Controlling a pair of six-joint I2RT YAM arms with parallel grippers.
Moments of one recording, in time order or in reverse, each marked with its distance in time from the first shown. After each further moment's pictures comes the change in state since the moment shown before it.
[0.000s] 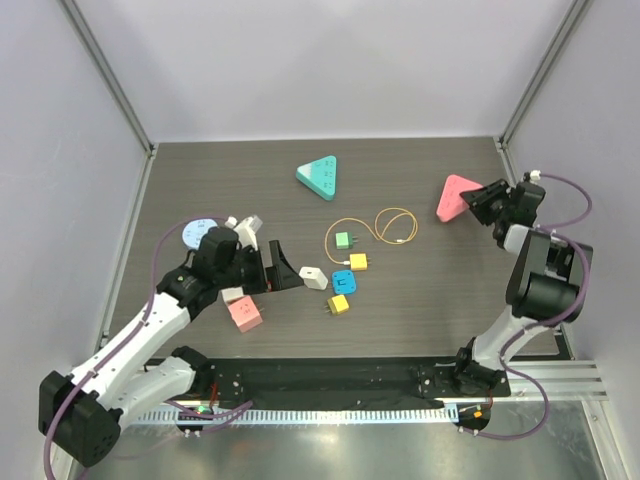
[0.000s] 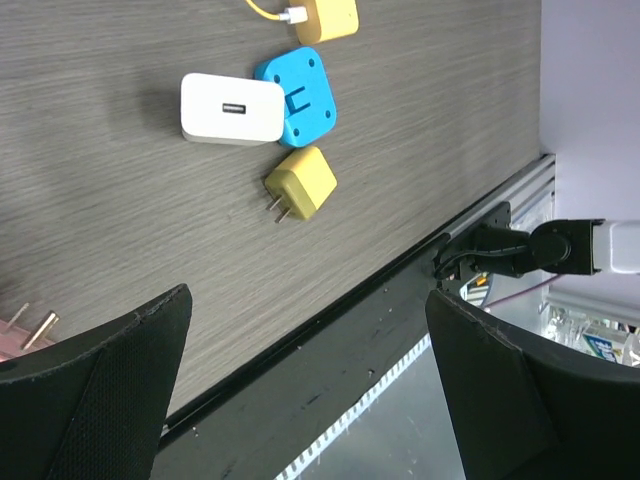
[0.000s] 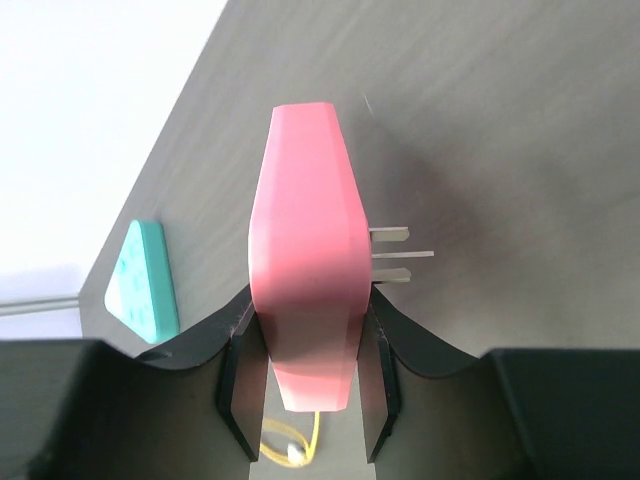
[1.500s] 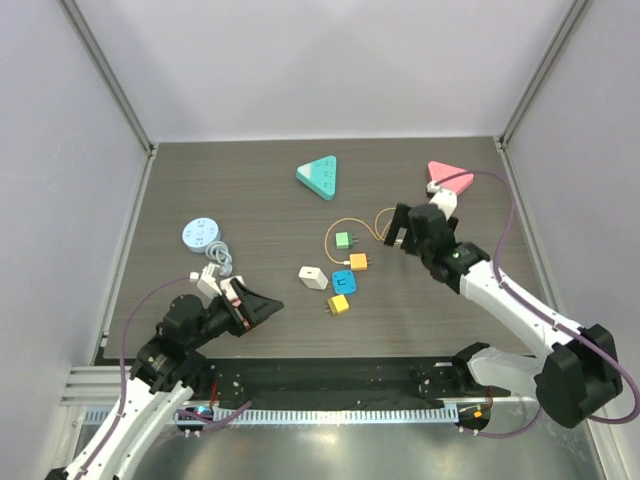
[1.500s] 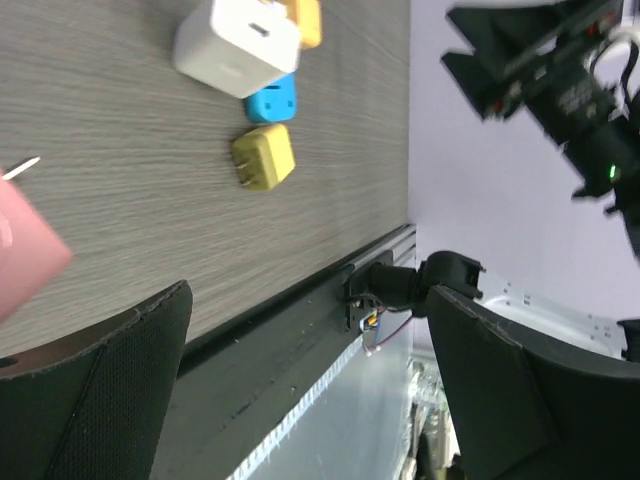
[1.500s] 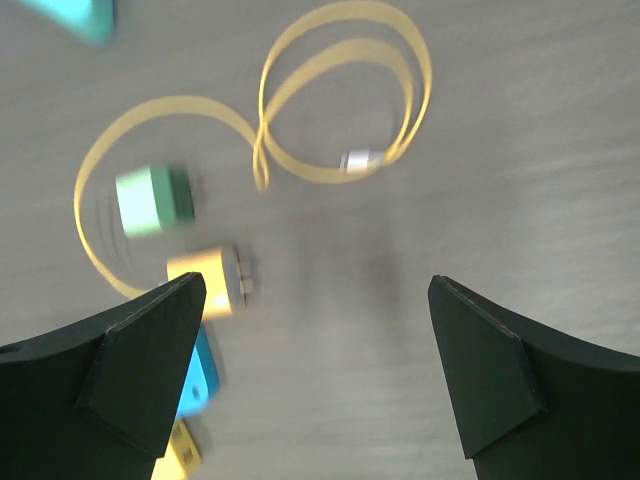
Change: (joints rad) left arm -0.001 -0.769 -0.425 -0.026 -0.072 -0.426; right arm 0.824 -0.538 -0.014 -0.686 0.827 -0.182
